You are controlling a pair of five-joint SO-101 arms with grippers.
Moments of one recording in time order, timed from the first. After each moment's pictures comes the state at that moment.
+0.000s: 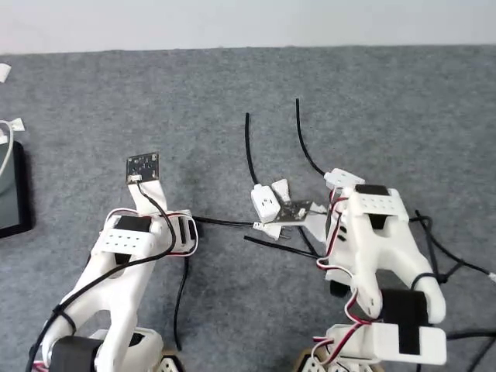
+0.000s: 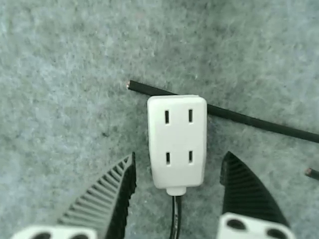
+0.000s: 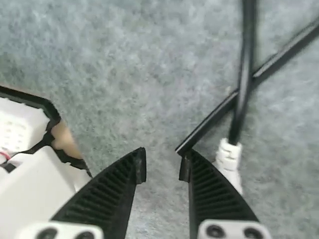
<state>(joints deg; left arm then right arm) 2.7 -20.4 59.9 47.7 21.1 1.8 -3.5 42.3 79.9 70.2</state>
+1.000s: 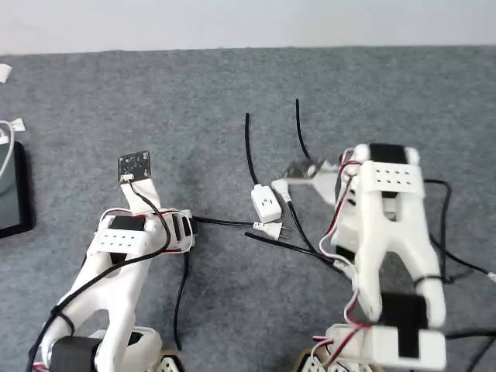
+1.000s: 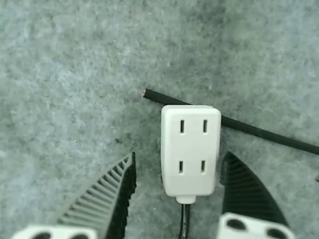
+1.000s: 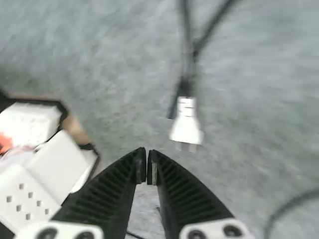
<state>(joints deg) 0.2 -20.4 59.9 46.6 21.1 2.0 -7.5 15.6 100.2 61.5</state>
